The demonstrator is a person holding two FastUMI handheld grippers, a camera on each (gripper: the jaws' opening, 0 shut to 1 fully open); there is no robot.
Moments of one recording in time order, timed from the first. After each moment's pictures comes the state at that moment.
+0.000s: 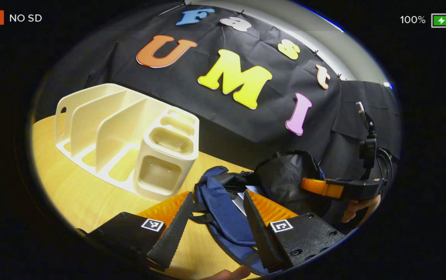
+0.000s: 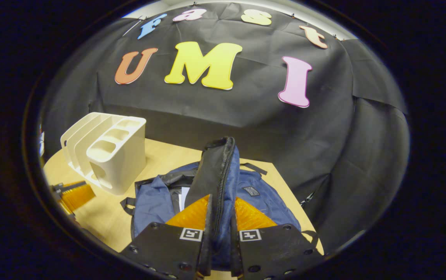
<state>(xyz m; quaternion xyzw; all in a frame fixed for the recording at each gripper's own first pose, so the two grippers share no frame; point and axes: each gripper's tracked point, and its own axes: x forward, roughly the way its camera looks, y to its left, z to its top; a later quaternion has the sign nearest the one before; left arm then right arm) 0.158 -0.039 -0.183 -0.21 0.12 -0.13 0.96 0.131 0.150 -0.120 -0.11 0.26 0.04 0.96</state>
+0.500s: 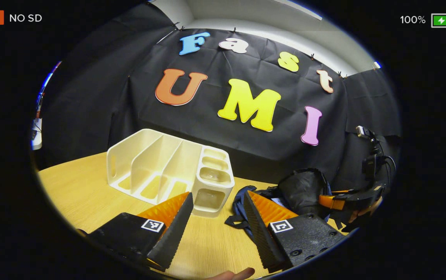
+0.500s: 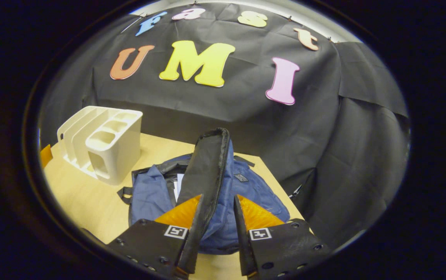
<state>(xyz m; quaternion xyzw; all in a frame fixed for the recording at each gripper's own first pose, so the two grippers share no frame) 0.104 0.041 -0.120 -0.13 0.07 -0.03 0.99 0.080 0.142 -0.113 -0.12 0.25 0.00 0.96</state>
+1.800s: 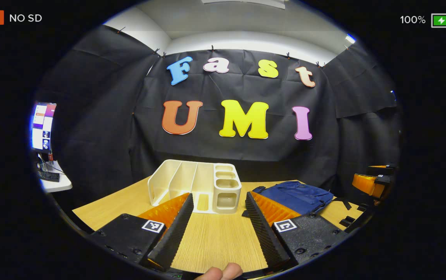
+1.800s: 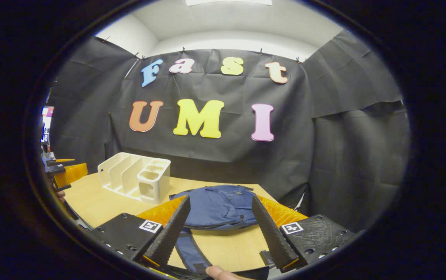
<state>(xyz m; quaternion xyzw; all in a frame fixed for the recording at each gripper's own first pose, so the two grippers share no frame) -0.011 0.050 -0.067 -0.03 0.04 -0.03 1.00 -0.111 0.134 -0.019 -0.03 0.08 0.04 1.00</state>
